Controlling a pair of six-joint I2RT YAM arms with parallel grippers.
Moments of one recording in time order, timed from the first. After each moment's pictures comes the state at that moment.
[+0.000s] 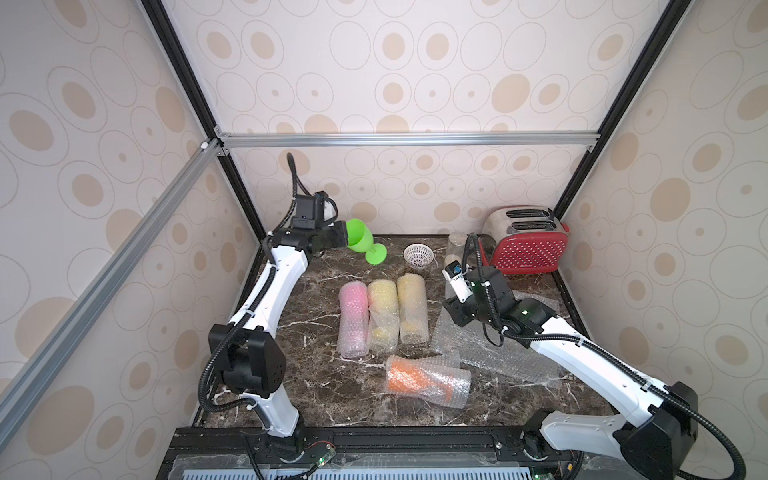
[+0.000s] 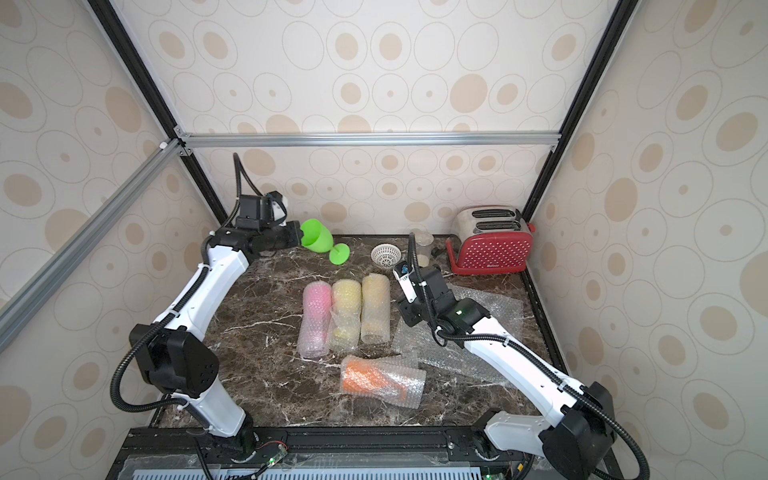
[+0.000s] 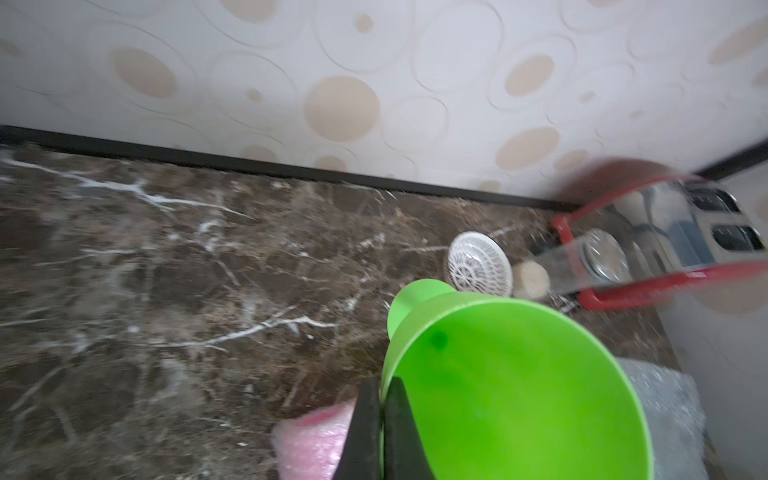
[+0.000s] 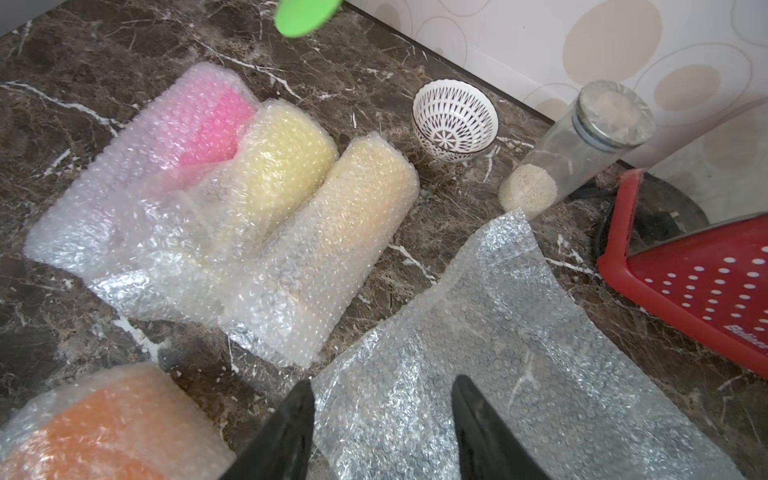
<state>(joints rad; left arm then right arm) -0.13 1.70 1.75 -0.68 0.11 -0.30 0.62 1.24 1.07 -0.57 0.13 -0.02</state>
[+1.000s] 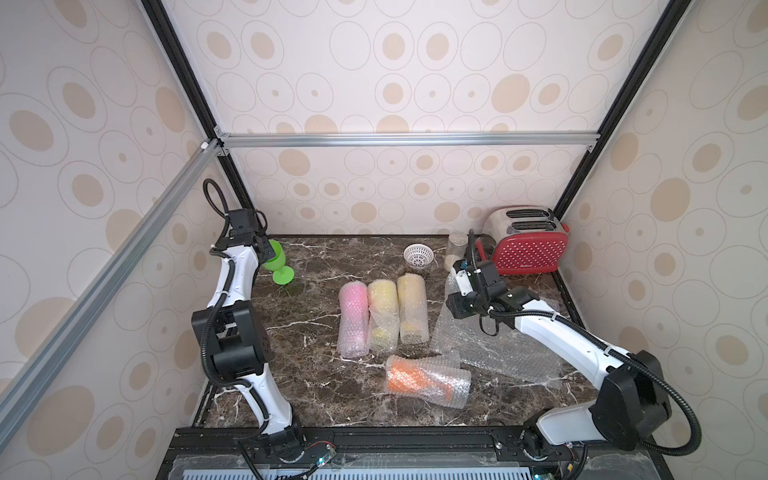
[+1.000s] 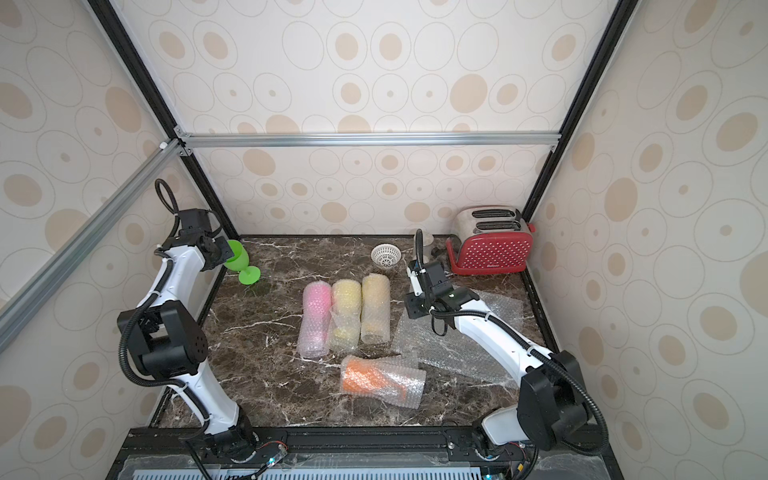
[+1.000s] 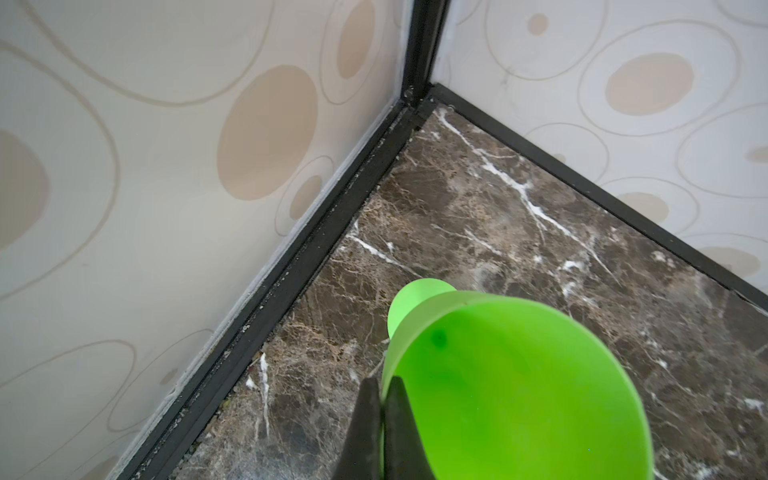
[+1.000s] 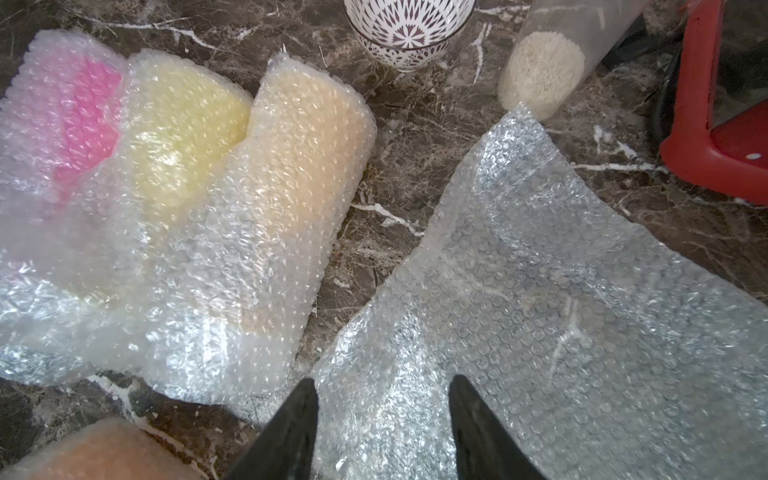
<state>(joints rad) 0.28 1.88 1.72 -0.71 -0.18 -0.28 0.48 1.42 1.07 -0.55 0.01 0.14</state>
